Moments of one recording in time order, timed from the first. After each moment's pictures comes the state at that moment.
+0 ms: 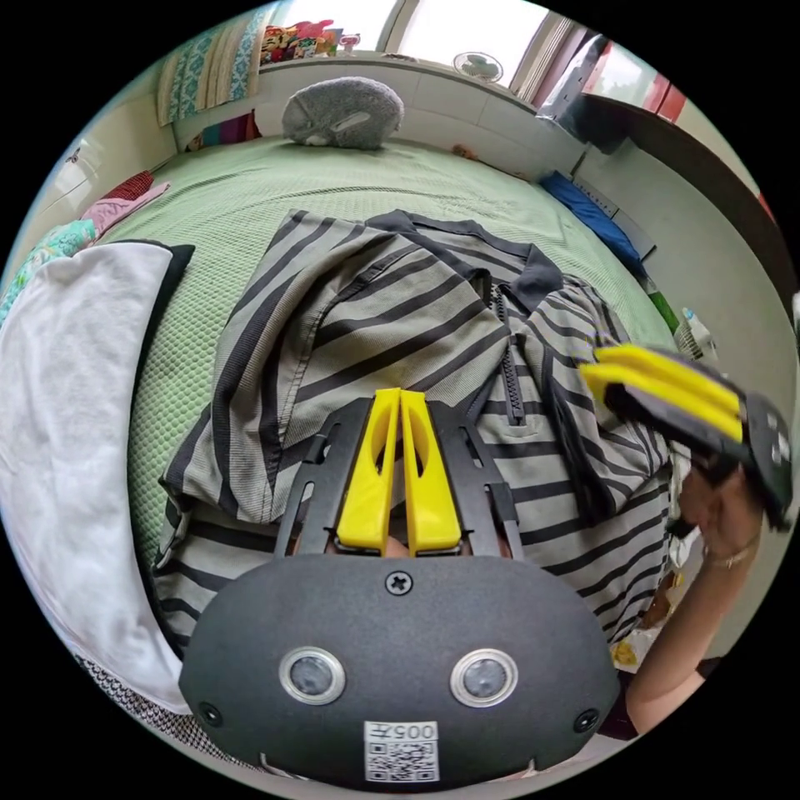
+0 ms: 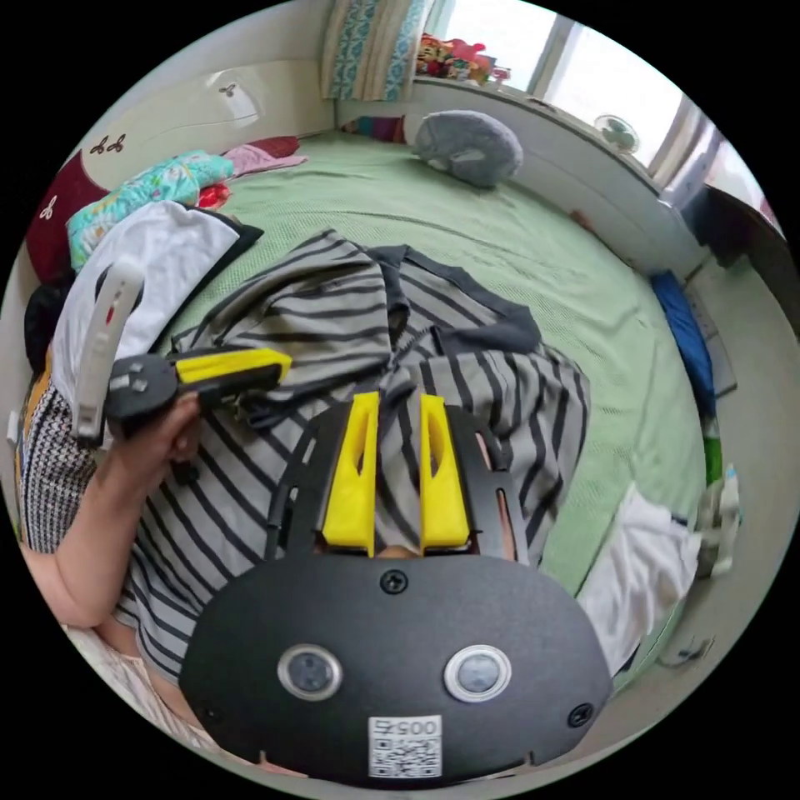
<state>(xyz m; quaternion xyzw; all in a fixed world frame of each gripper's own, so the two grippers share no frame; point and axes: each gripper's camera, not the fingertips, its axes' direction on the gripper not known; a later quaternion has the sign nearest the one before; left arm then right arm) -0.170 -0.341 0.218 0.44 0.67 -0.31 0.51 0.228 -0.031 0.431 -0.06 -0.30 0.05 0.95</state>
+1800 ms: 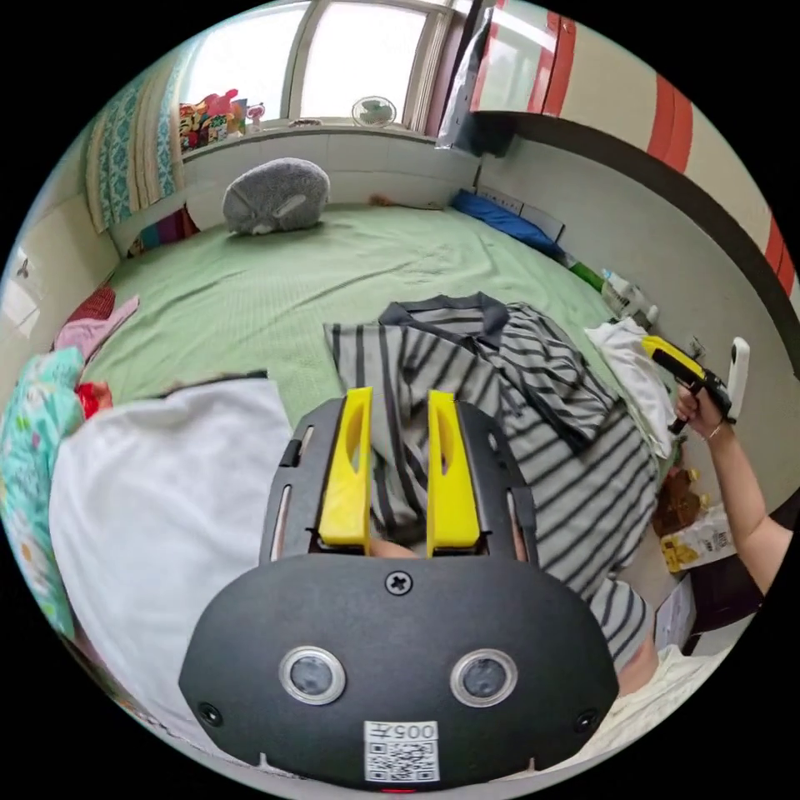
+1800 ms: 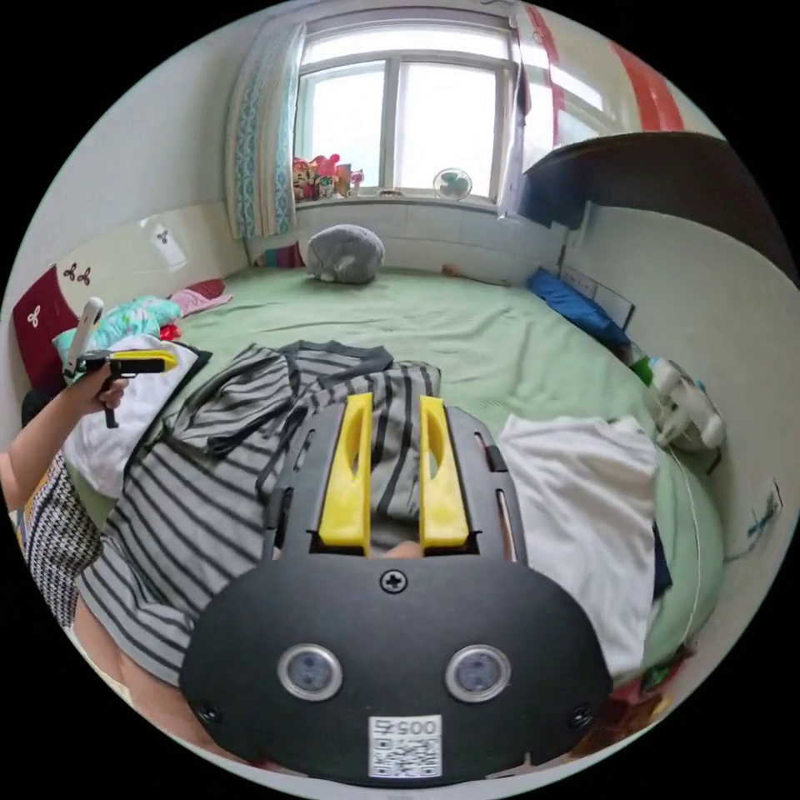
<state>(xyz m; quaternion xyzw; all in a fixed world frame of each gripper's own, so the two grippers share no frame) -0.340 -0.298 0.338 0.59 0.58 -0.24 0.51 0.429 0.115 0.345 0.08 -0.24 0.24 0.94</state>
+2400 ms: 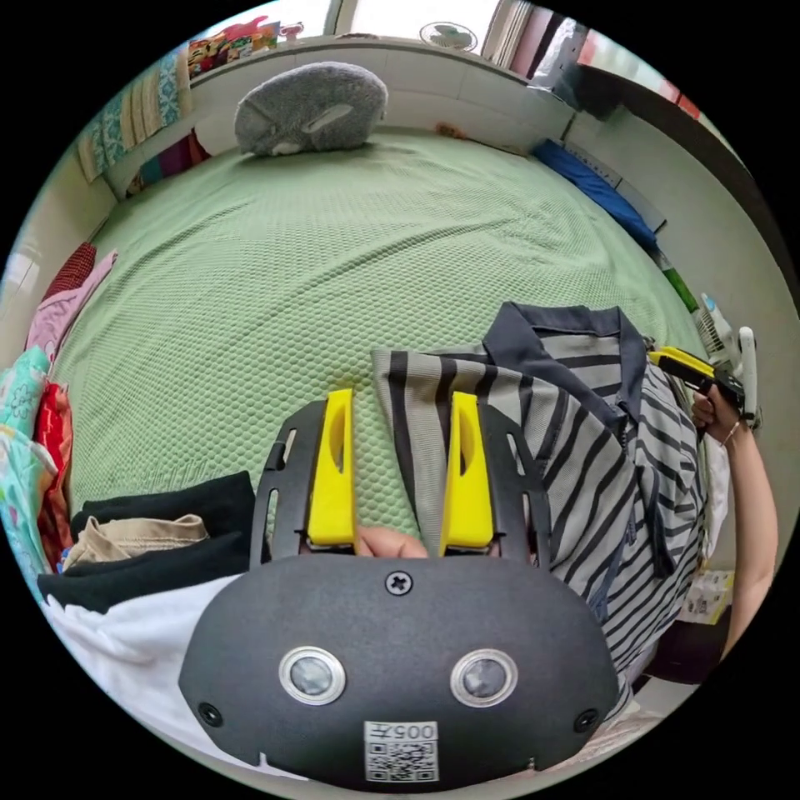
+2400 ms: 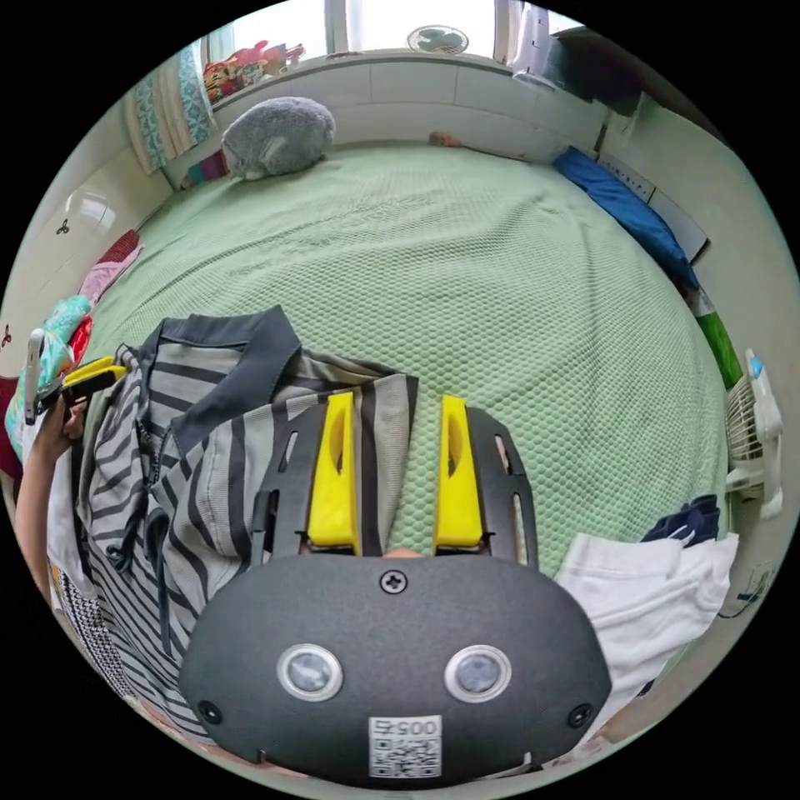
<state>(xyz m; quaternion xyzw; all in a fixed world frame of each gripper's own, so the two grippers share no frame) -0.425 -0.462 0.307 0.48 0.62 -0.23 0.58 0.423 -0.020 0.578 -0.14 -0.27 0.22 0.93</state>
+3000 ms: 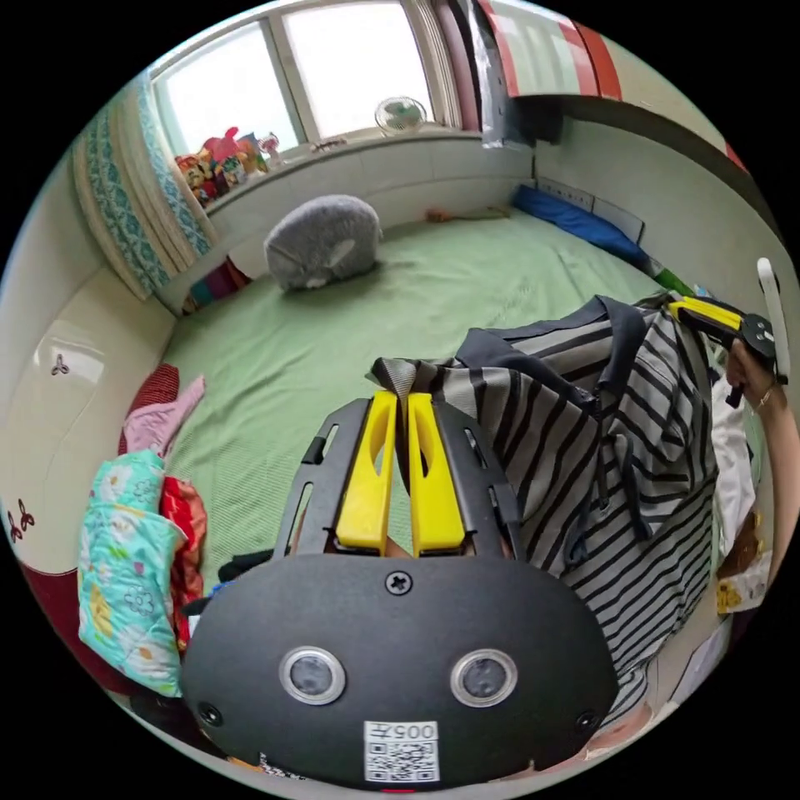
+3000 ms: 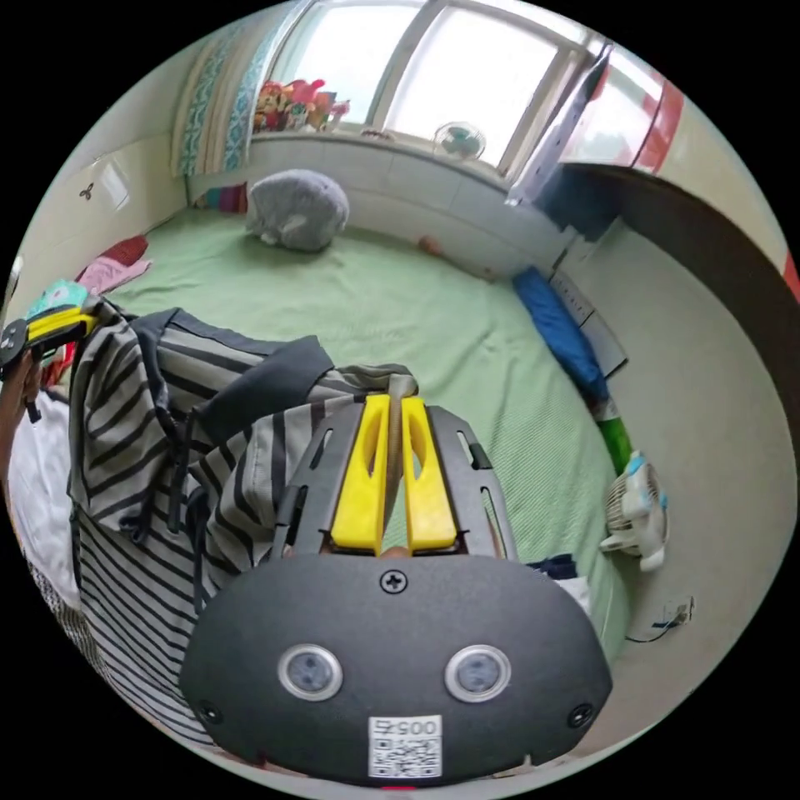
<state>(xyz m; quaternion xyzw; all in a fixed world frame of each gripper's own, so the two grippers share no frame) -0.524 -0.316 0.282 0.55 0.49 -0.32 0.59 0.496 -0.131 0.420 -0.03 -0.13 0.19 0.97</state>
